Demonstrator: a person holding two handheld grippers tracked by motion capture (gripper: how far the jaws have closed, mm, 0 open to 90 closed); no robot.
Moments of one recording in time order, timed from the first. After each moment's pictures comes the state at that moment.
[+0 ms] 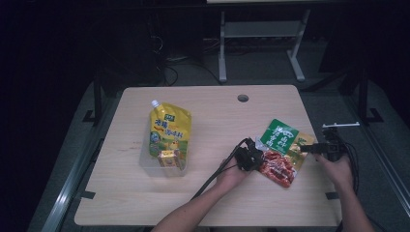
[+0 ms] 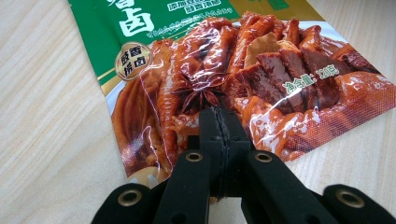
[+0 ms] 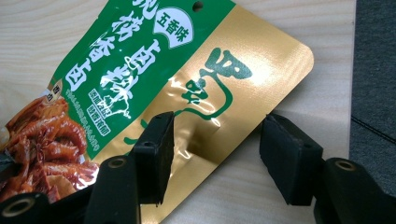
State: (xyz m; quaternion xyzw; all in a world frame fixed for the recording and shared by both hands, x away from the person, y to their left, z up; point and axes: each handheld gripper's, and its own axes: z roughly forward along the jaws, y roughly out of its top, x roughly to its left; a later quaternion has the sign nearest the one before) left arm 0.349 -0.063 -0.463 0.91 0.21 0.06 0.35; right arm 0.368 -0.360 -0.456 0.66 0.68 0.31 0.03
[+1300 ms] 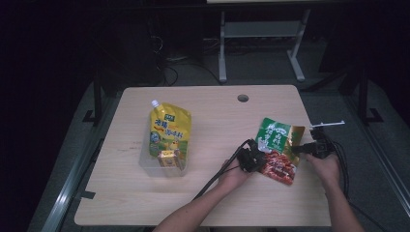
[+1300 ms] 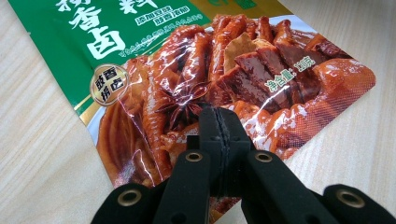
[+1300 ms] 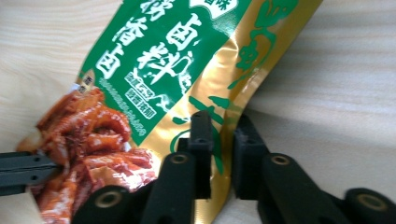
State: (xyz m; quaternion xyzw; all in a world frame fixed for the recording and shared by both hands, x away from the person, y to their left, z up) left arm 0.345 -0.069 -0.463 0.91 0.20 0.06 0.35; right arm 0.377 -0.330 -0.461 0.63 0.71 0.32 -0.01
